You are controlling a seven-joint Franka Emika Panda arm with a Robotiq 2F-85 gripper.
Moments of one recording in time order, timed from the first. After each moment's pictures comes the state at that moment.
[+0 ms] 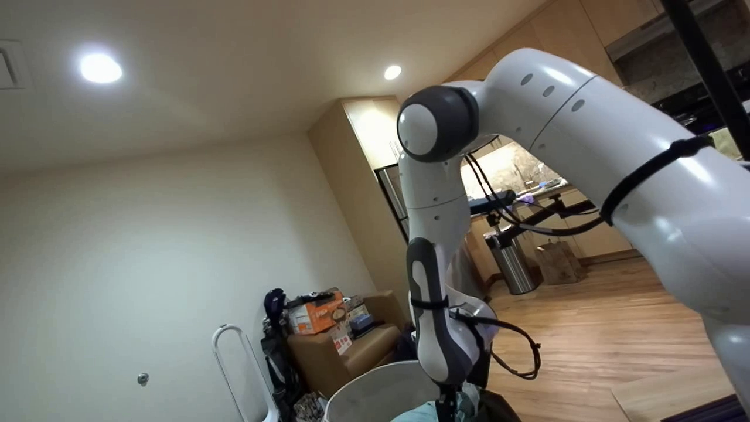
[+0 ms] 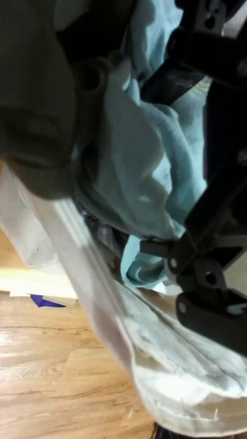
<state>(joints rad) -0.55 0.47 -0.05 -2.42 -0.03 3.19 -0.35</state>
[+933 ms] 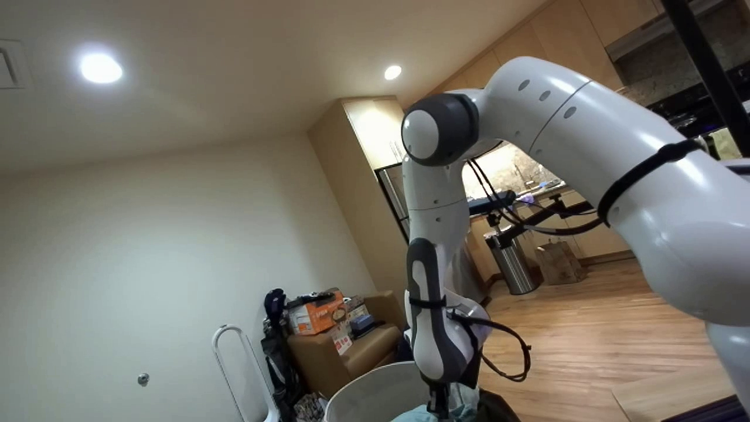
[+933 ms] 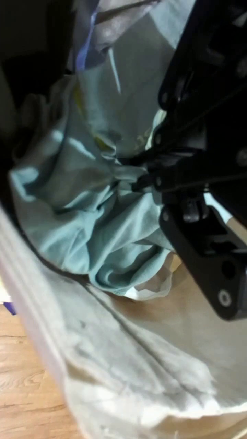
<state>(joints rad) -0.66 0.50 0.06 -2.36 -0.09 3.21 -0.32</state>
